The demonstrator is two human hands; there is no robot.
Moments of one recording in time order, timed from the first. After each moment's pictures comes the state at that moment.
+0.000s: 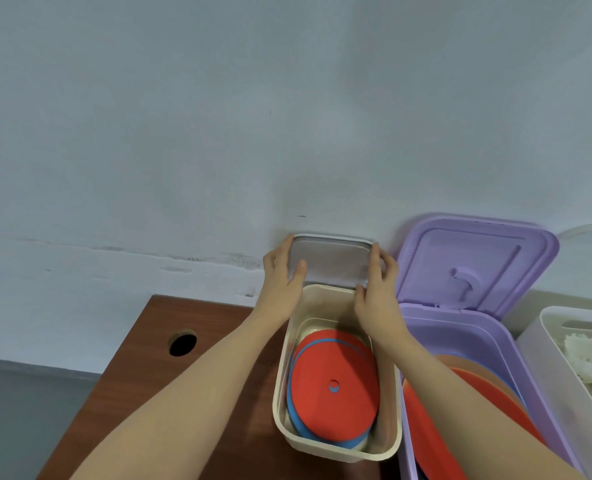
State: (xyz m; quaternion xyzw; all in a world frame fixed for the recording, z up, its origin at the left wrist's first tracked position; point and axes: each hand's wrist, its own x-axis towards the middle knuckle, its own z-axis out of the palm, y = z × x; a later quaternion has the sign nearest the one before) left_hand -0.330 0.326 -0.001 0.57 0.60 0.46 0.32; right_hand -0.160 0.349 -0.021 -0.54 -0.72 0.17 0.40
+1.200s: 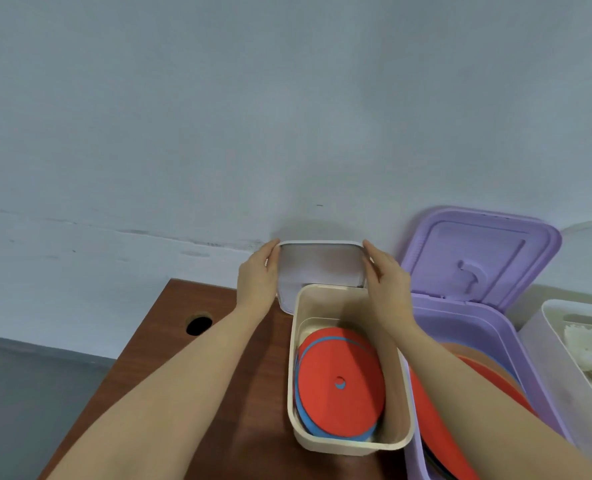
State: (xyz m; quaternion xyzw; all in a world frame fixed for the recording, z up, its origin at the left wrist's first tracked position) left_hand -0.373 0.298 -0.007 0.48 0.67 0.52 0.24; right_hand -0.167 0.327 -0.001 -0.52 -0.69 0.18 0.46
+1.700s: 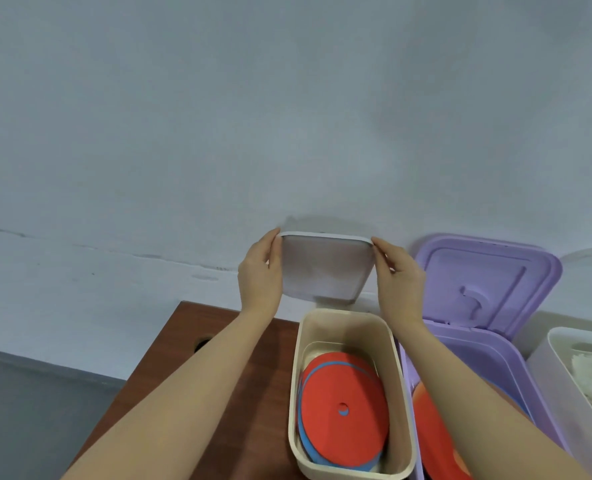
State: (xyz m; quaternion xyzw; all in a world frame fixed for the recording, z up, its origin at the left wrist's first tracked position) left_hand -0.361 0.292 0.056 0.43 0.62 0.63 0.18; right_hand -0.173 0.334 0.053 -0.49 -0.63 0.18 0.57
